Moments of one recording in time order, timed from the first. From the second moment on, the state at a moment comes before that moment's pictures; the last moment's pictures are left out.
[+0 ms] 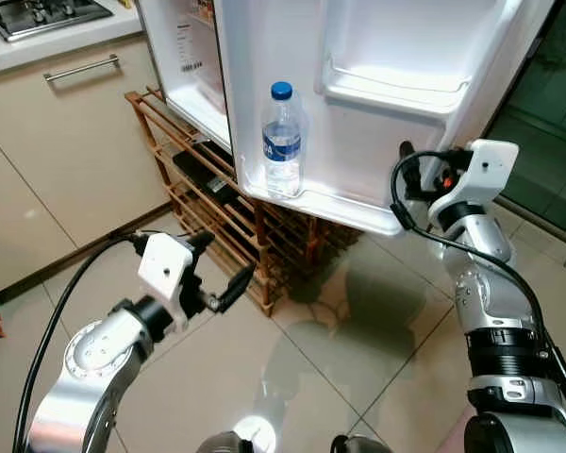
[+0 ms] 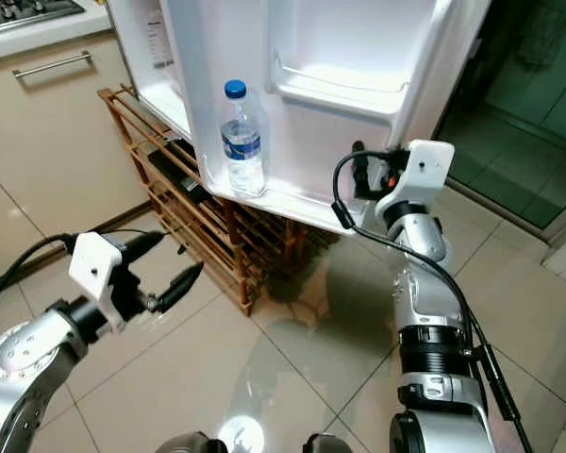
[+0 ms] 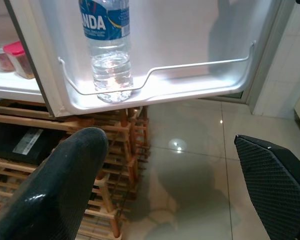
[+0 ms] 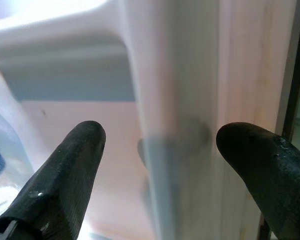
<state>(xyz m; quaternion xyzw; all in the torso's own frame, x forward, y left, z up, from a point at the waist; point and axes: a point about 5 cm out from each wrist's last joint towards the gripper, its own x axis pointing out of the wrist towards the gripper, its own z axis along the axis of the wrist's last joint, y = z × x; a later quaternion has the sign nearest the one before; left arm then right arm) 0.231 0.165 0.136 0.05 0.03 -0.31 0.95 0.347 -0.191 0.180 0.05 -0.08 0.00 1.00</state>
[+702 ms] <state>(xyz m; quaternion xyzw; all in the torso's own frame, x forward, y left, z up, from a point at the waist) 0.224 0.179 0.125 0.09 0.05 -0.31 0.95 0.313 -0.175 0.175 0.09 -0.10 0.18 0.97</state>
